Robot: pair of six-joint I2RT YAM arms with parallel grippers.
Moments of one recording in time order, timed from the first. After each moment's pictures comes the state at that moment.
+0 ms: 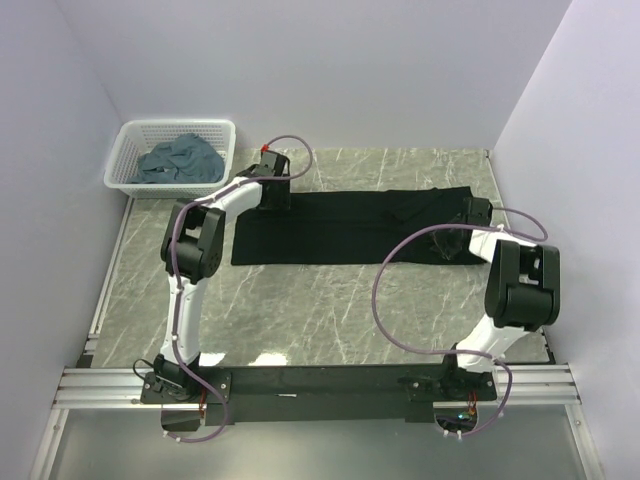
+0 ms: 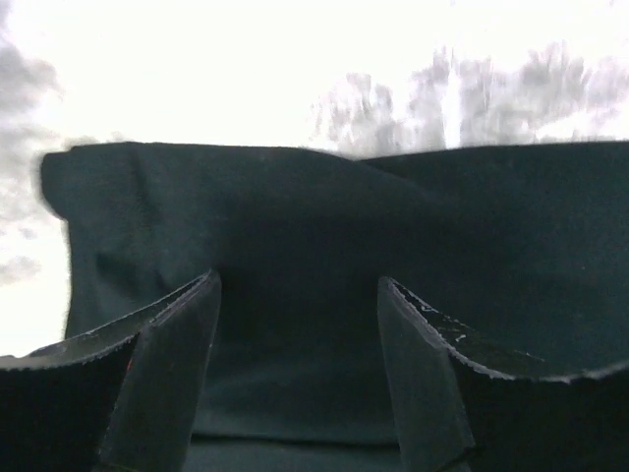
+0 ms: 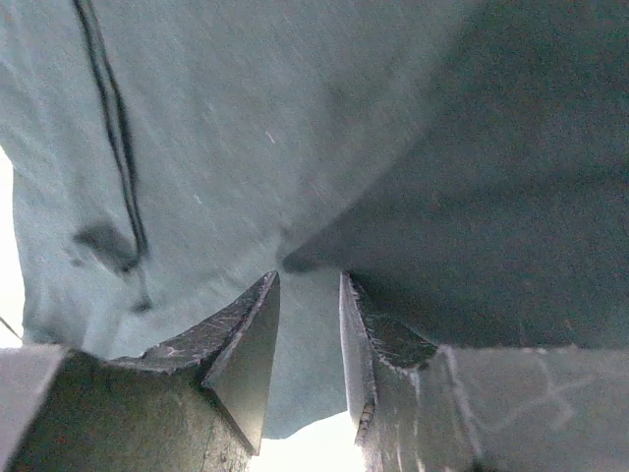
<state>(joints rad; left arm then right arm) -0.37 2.23 1.71 -0.41 -0.25 -0.29 -0.17 1.67 0.85 -0.15 -0.15 0.88</state>
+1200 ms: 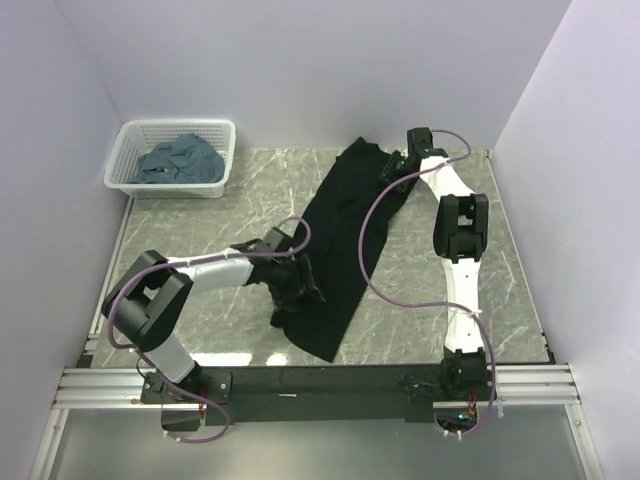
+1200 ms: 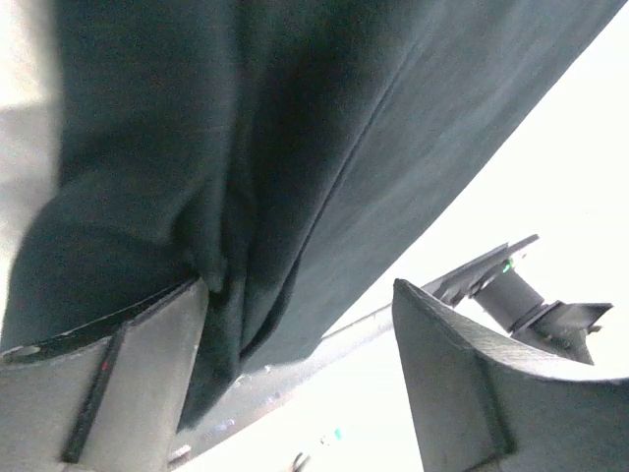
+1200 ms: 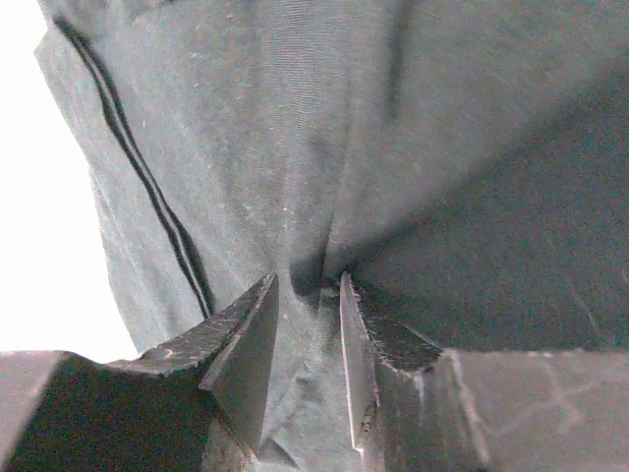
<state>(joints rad) -0.65 1.63 0.84 -0.30 0.40 -1.01 0.07 2.53 2.20 -0.64 -0.33 0.61</state>
